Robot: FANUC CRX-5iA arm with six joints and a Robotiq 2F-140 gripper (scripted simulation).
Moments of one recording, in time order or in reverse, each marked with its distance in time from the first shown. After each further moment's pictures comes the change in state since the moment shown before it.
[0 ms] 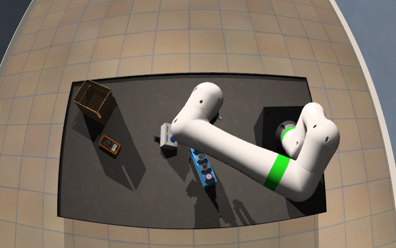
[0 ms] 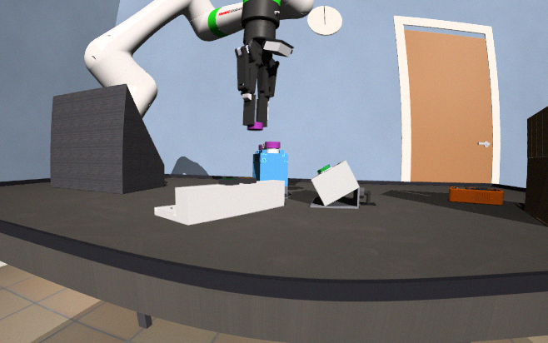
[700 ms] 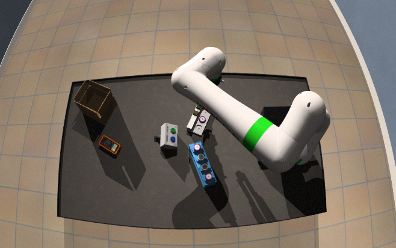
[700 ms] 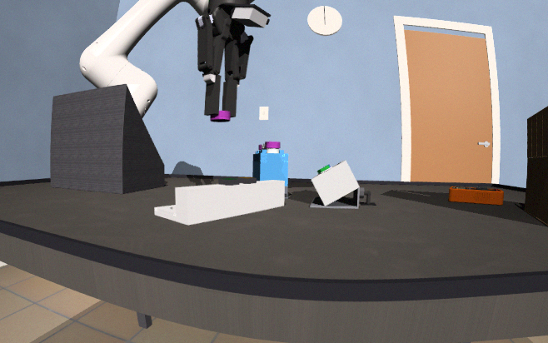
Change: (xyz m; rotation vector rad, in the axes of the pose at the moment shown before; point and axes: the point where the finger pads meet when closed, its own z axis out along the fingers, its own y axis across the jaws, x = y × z) arm 0.054 0.150 0.003 0.023 -0.004 -0.054
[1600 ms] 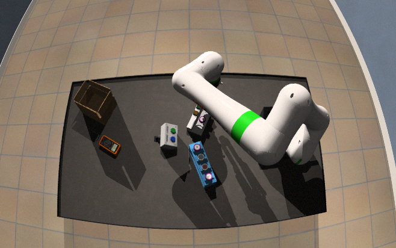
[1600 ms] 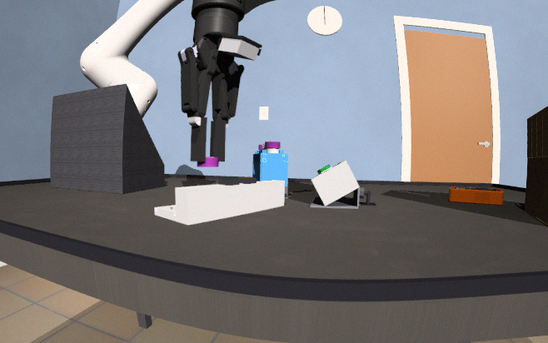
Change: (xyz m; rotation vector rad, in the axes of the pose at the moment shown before) arm 0.010 0.034 0.076 0.001 -0.001 0.000
